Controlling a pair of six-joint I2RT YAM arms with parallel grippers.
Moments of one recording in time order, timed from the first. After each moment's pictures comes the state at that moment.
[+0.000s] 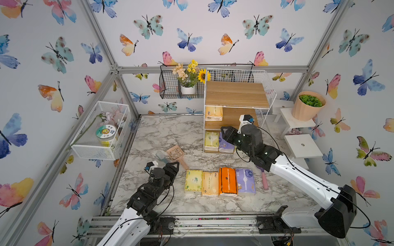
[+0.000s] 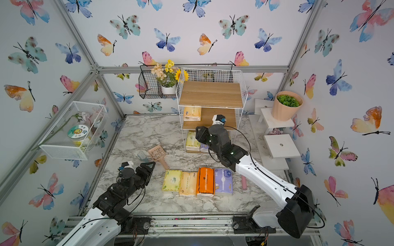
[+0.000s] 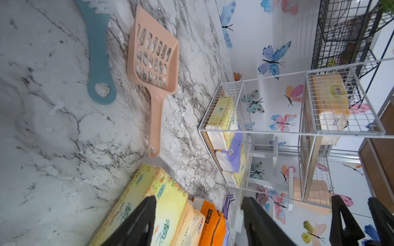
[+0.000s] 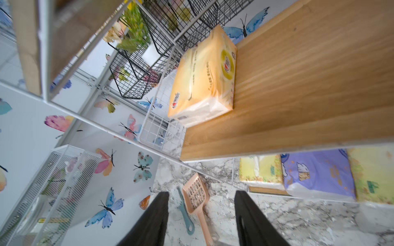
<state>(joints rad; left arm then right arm) -0.51 0.50 0.35 -0.30 -0.11 -1.41 0.73 1.34 1.15 -0.09 0.20 0.86</state>
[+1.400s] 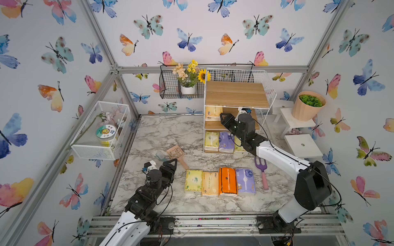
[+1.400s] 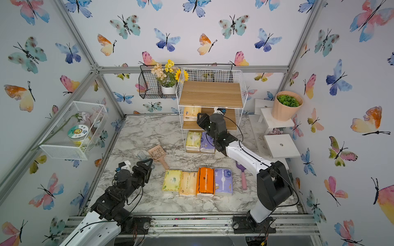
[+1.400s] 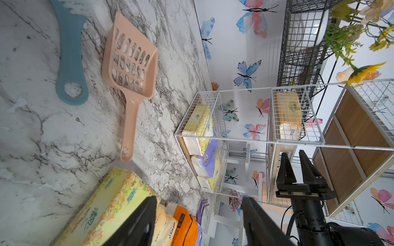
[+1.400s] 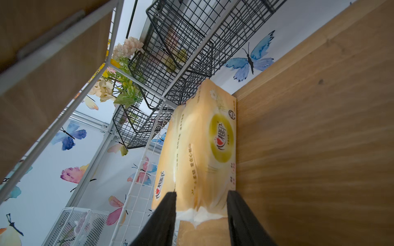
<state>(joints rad) -0.51 0.45 0.34 -0.24 -0.12 -1.47 0.58 1.64 1.27 0.19 0.09 0.94</state>
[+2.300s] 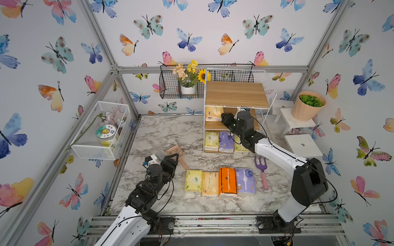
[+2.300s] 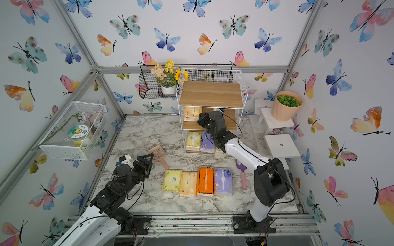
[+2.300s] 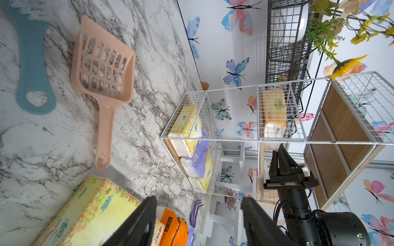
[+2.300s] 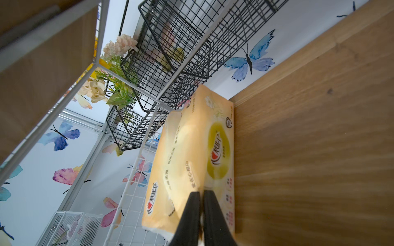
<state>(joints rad) -0.51 0.58 0.46 -0.19 -0.10 -1.42 0.57 1.66 1.32 0.15 0.06 0.94</state>
